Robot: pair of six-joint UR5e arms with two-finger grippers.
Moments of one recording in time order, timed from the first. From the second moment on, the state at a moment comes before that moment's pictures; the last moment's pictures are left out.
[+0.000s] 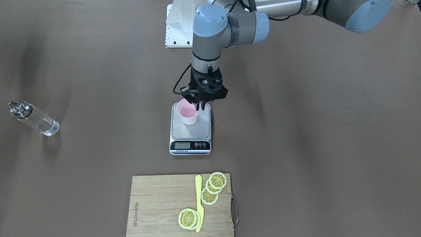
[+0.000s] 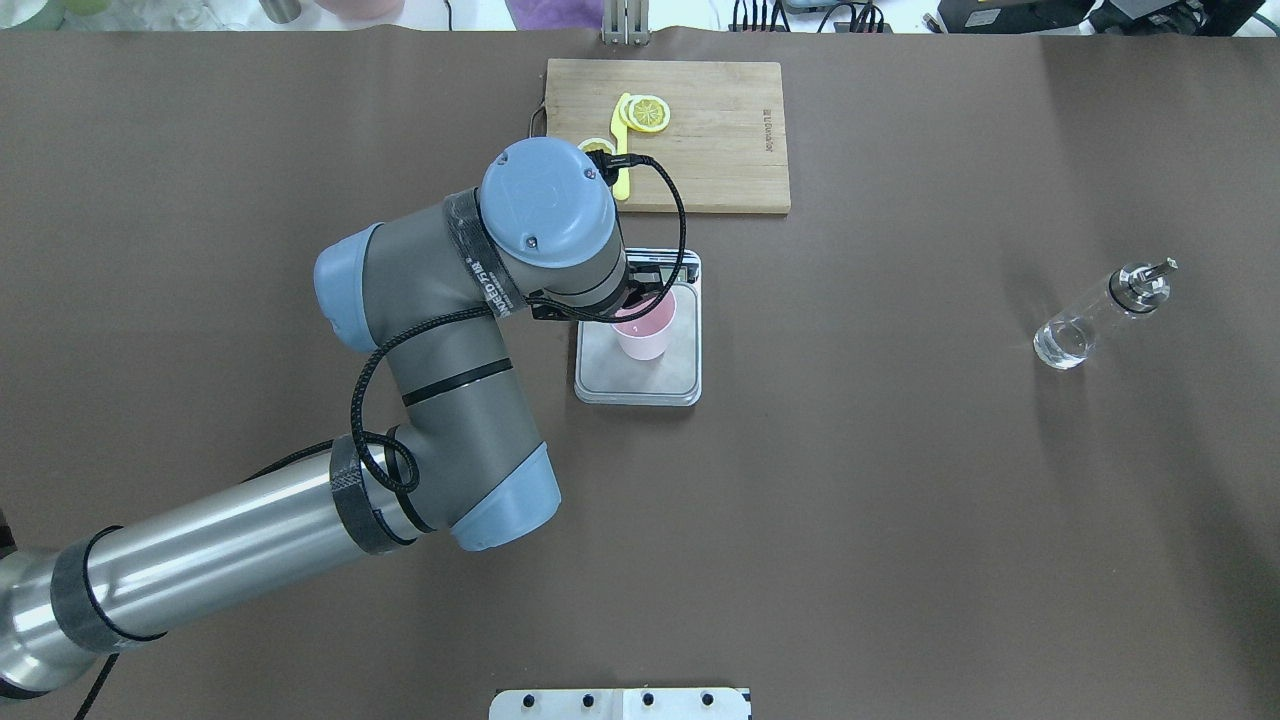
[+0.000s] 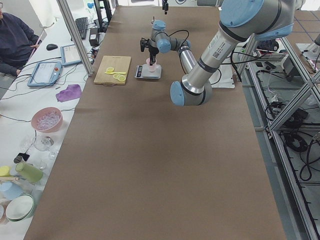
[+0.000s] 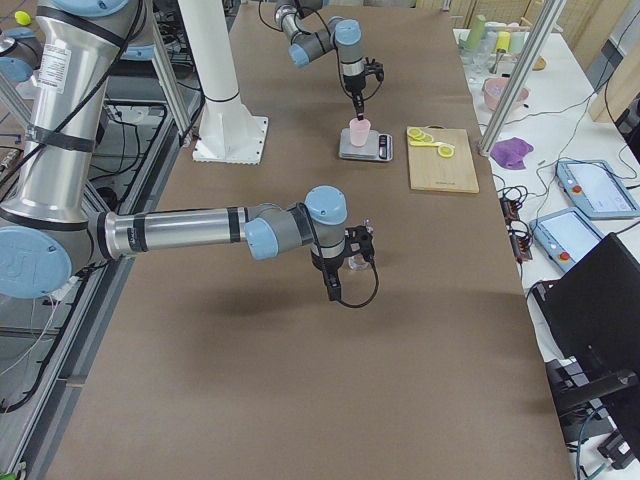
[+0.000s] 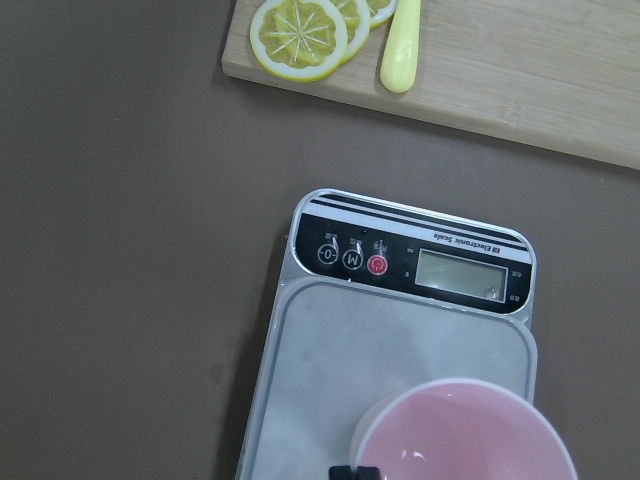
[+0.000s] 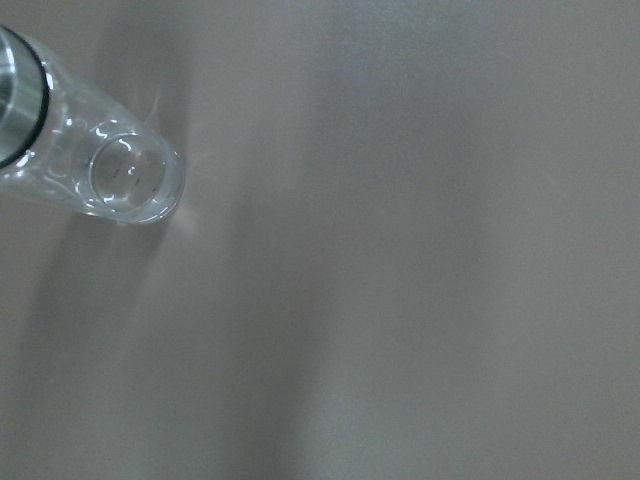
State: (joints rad) left arm -0.54 -2.44 -1.56 -1.62 -1.76 -1.40; right arm 1.29 -1.82 1.91 -1.33 2.28 0.15
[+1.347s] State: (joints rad) left arm -0.86 -2.06 -1.94 -1.47 -1.95 -0.73; right arm 1.28 -1.82 1.90 -1.06 2.29 0.13
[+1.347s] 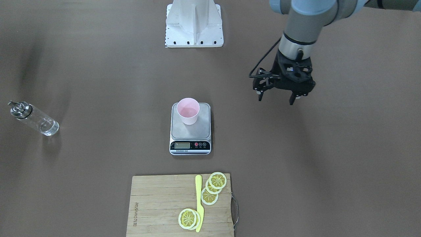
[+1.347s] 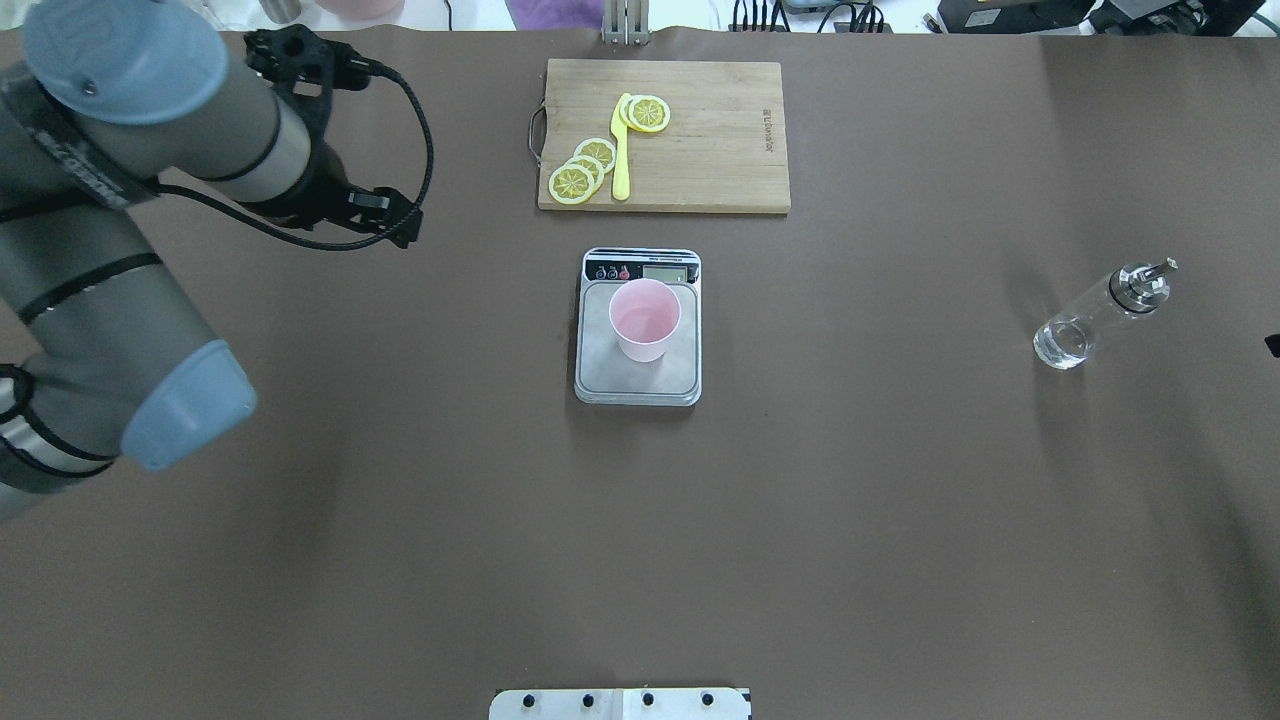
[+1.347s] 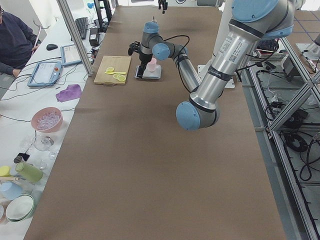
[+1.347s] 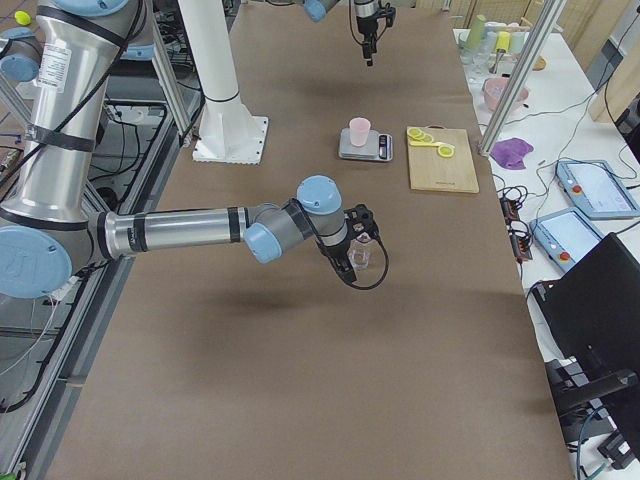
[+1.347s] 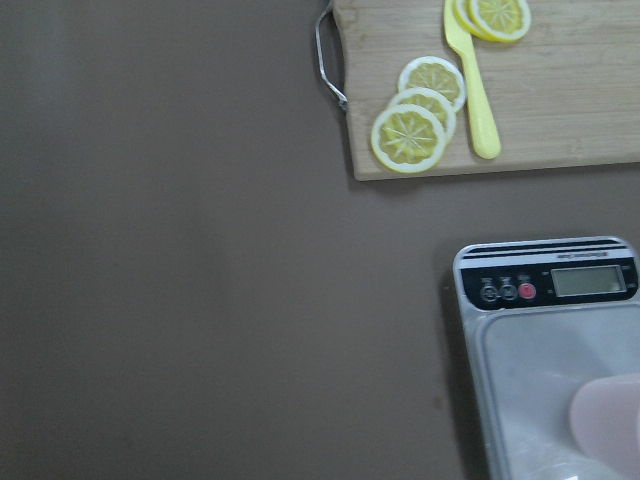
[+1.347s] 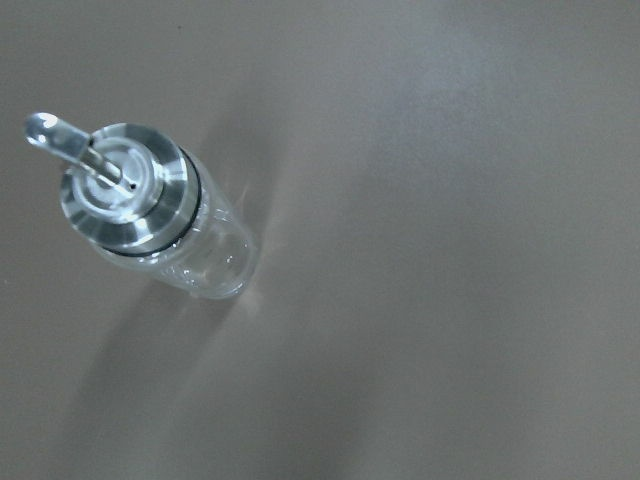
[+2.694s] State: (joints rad) left arm -1.49 -1.58 -1.64 -1.64 -2.21 0.21; right arm 1.25 -1.76 1.56 -0.47 2.39 0.10
